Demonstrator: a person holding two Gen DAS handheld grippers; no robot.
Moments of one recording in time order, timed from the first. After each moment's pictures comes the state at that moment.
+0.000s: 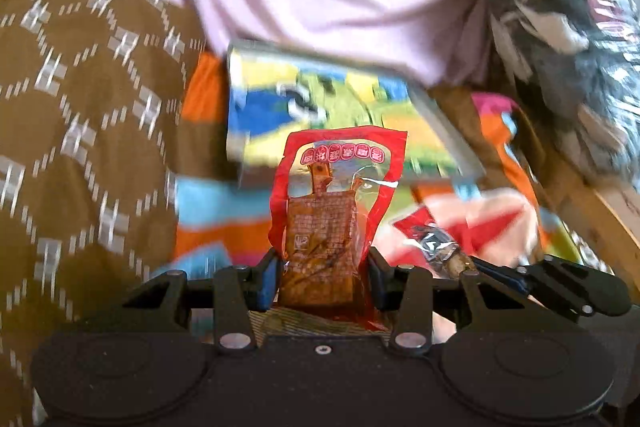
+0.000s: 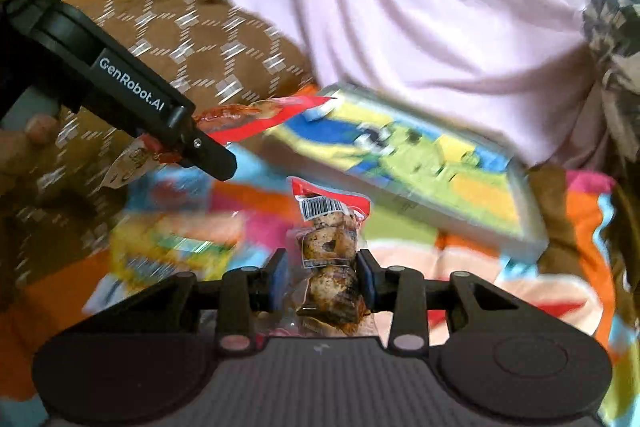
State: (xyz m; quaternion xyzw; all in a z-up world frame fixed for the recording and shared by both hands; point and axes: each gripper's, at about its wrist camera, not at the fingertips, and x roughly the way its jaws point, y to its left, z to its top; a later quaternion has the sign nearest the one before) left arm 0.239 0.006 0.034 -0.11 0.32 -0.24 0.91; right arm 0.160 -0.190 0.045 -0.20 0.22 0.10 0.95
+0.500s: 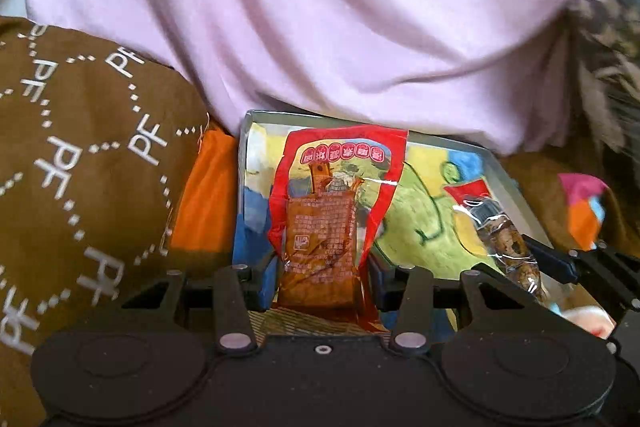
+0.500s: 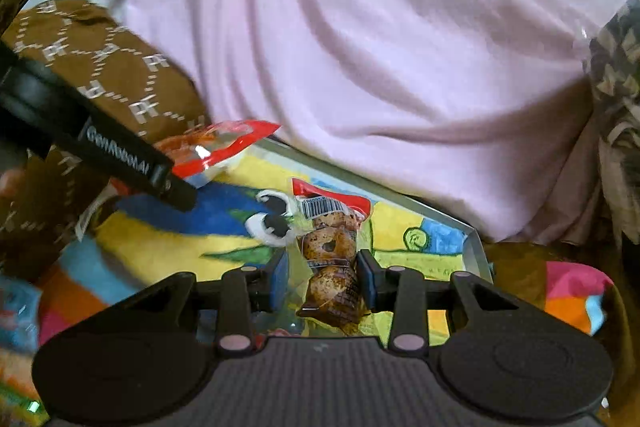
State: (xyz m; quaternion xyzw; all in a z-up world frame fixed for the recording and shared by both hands) left arm 0.390 -0.037 0.054 -0.11 0.32 -0.16 0.93; right arm 0.321 -0.204 0.072 -0.22 0.19 0.04 0.96
